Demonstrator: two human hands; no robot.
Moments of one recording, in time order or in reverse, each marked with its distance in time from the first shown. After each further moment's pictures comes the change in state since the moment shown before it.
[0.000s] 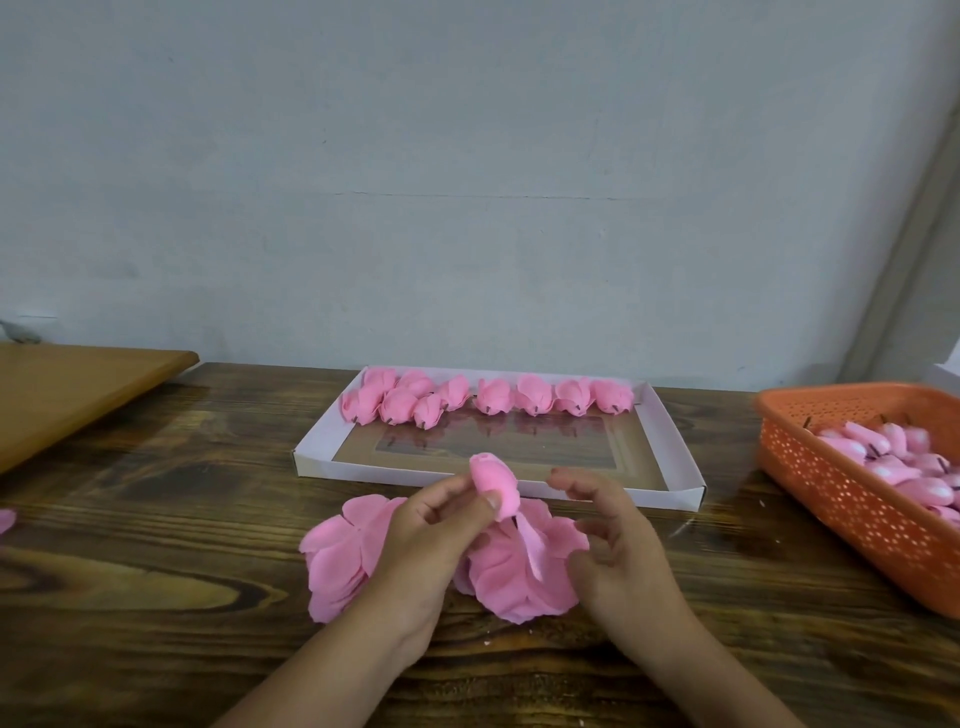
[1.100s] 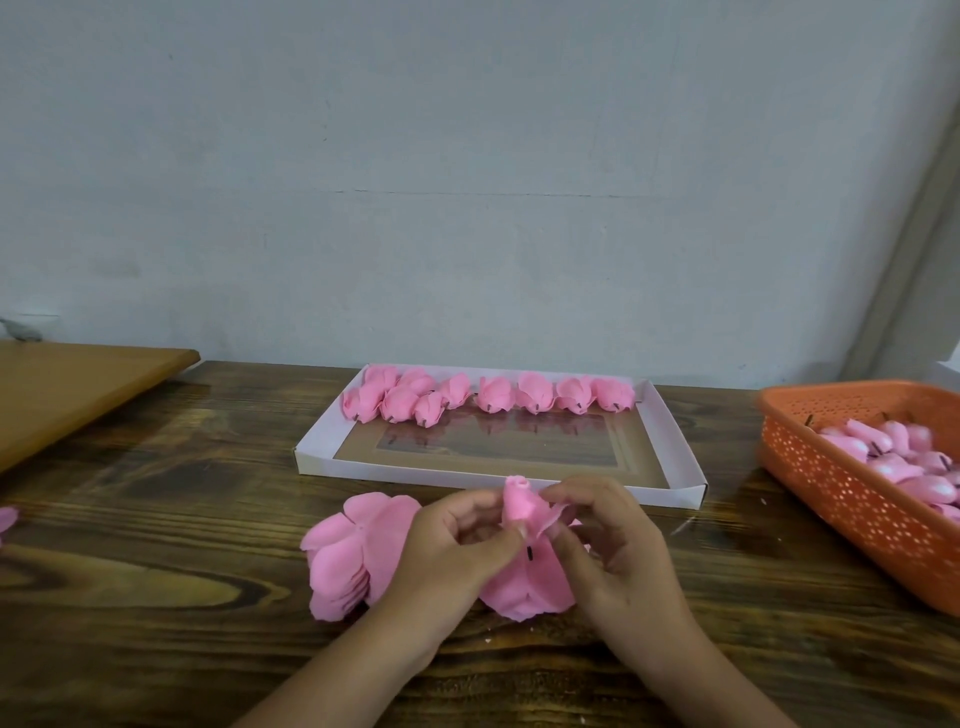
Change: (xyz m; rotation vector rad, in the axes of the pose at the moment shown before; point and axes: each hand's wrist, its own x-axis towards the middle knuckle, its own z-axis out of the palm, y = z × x) left_hand -0.007 -0.007 0.004 0.277 -0.146 0.126; right_hand -0.001 -0.001 0.005 0.014 0.087 -0.191
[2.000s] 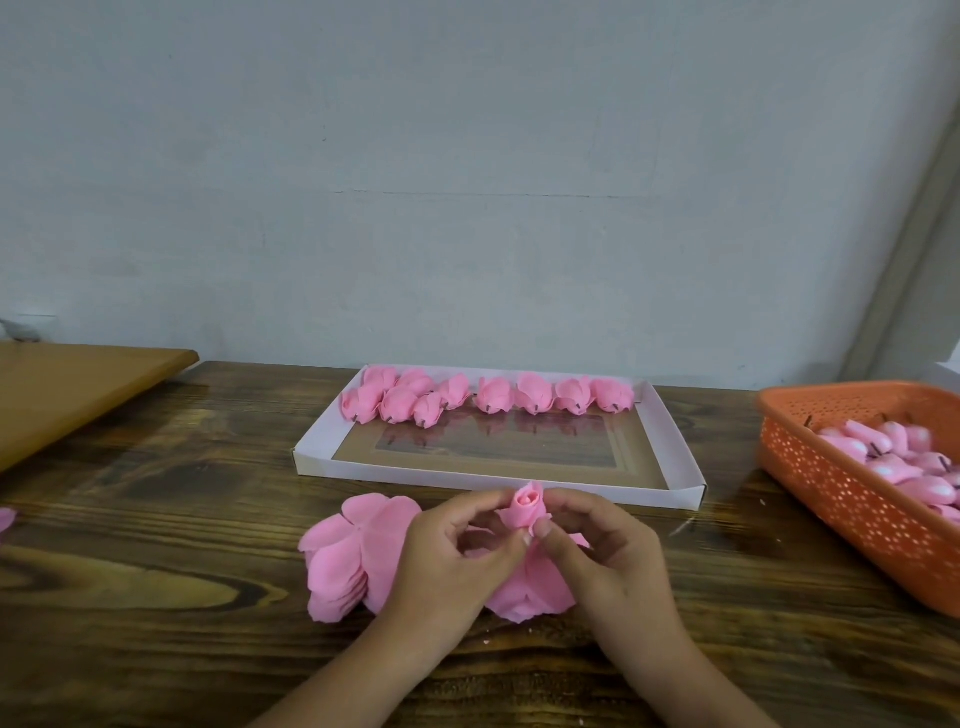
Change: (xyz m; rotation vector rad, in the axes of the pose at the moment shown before) left_hand -0.001 -0.005 0.005 0.133 0.082 0.228; right_hand -0.003 0.006 0.010 0.243 0.042 0.185
